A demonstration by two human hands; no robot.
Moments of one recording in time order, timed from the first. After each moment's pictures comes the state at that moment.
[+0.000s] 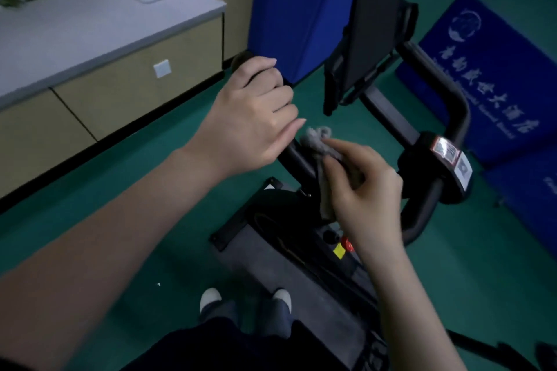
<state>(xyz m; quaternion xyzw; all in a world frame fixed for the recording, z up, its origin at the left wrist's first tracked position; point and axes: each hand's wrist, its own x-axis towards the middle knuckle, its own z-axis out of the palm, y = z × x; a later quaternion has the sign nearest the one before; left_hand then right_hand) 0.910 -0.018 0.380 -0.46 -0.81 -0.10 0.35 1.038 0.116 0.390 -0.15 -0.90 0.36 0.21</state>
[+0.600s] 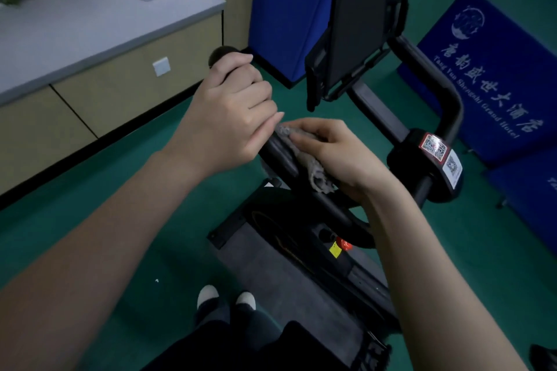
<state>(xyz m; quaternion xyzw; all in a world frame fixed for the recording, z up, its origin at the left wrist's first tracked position) 0.911 -0.017 0.373 -0.43 -0.81 -0.11 0.37 0.986 0.149 0.399 -0.08 -0.82 0.55 -0.10</state>
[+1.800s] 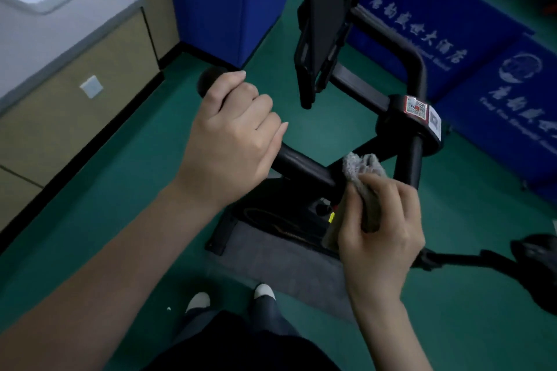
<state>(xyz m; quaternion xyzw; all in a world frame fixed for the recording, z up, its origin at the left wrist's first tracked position) 0.901 -0.020 0.370 -0.48 -0.77 -0.13 0.39 1.078 0.067 0.358 -0.34 -0.83 0.15 0.42</state>
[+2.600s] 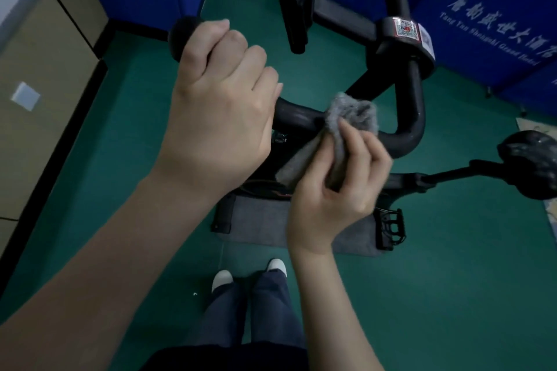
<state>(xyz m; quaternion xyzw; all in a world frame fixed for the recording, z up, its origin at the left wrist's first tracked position) 0.894 -0.031 0.380 -0.56 -0.76 -0.14 0.29 1.006 0.010 0.314 -0.42 -0.64 0.11 0.63</state>
